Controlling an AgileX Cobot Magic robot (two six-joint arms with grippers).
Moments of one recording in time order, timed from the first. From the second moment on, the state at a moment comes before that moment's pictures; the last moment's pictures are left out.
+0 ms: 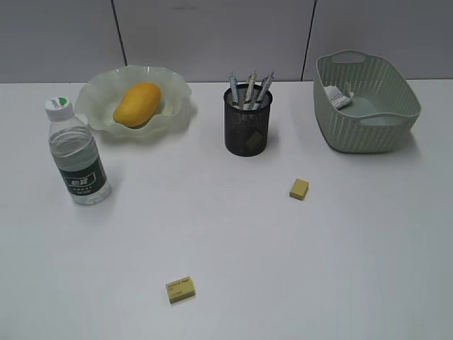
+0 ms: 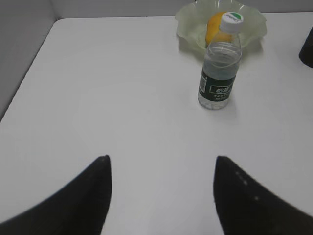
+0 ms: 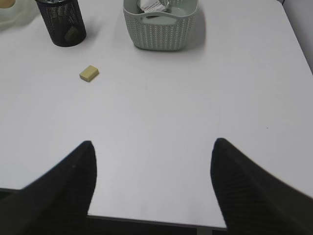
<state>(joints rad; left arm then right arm) -0.07 -0.01 -0.52 0.06 1.07 -0.07 0.08 -0.01 -0.50 0.06 1.04 -0.05</state>
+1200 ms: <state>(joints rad) -0.07 -0.01 -0.52 0.06 1.07 -0.07 0.08 1.27 -1.23 0.05 1.20 0.21</state>
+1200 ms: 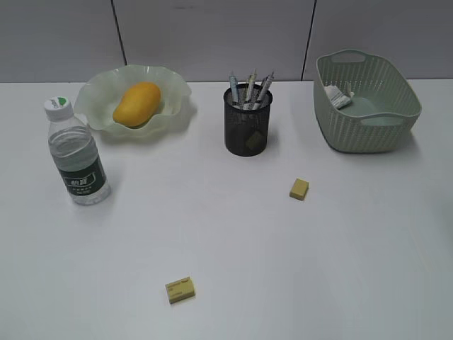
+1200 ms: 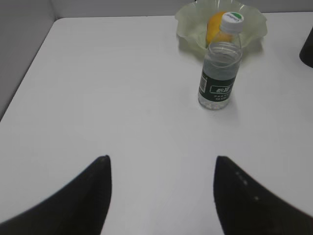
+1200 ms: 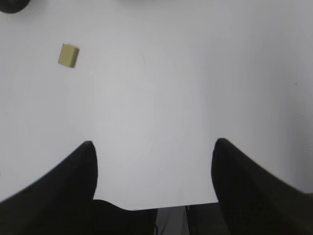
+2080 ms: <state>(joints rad) -0.07 -0.01 -0.52 0.06 1.07 -0.07 0.39 2.00 -1.56 0.09 1.09 0.47</state>
